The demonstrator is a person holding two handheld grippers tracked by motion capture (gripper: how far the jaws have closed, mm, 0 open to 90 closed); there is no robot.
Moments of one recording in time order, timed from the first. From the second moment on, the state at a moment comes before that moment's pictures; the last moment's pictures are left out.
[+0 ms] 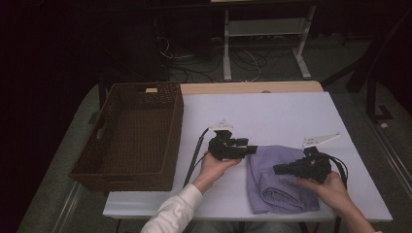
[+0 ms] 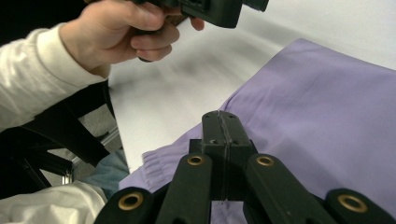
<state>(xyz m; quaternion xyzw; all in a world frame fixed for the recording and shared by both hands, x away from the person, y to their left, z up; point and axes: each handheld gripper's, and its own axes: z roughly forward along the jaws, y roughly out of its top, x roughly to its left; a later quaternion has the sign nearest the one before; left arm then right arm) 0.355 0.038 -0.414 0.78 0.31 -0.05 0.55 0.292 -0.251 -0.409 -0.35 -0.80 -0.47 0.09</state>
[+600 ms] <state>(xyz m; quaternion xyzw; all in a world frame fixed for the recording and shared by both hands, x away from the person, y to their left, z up) 0.355 0.035 -0.418 0.78 0.32 -0.05 0.53 0.299 -0.221 -0.427 -0.32 -0.84 -0.43 0.13</state>
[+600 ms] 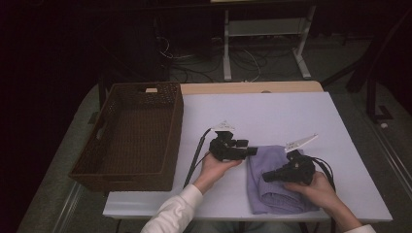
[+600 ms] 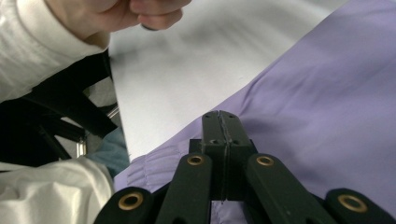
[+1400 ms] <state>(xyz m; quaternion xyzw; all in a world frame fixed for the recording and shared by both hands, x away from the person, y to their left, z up) 0.354 0.035 -0.417 0.78 0.31 -0.05 0.53 0.272 -0.217 -0.440 -0.29 -0.86 -0.38 0.15</state>
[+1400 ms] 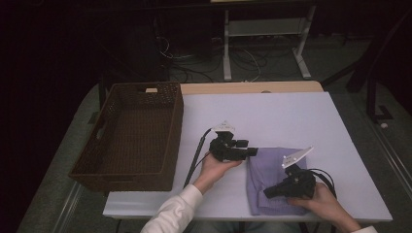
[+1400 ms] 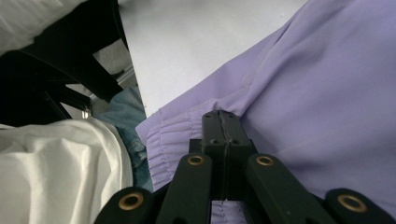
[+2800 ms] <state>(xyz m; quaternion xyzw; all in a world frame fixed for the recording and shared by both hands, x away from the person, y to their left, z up) 0.382 0.015 -0.393 0.81 0.29 -0.08 0.51 0.226 -0.311 -0.415 -0.50 -0.75 -0.44 -0.01</state>
